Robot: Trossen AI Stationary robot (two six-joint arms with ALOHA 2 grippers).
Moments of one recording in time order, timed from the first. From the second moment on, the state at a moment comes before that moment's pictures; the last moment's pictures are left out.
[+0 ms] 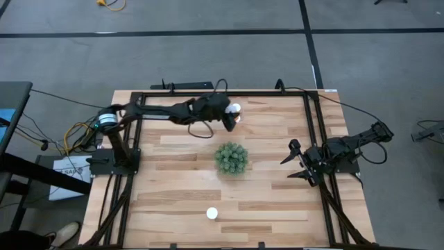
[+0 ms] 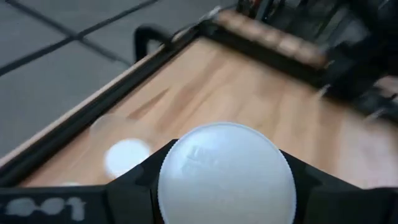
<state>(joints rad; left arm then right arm) 0.31 1.79 1.24 0.10 -0.08 -0.24 0.38 0.01 0.01 0.01 -0.02 0.04</state>
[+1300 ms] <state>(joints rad) 0.37 1.96 1.33 -0.13 -0.15 -0.15 0.38 0.01 0.01 0.01 -0.02 0.04</state>
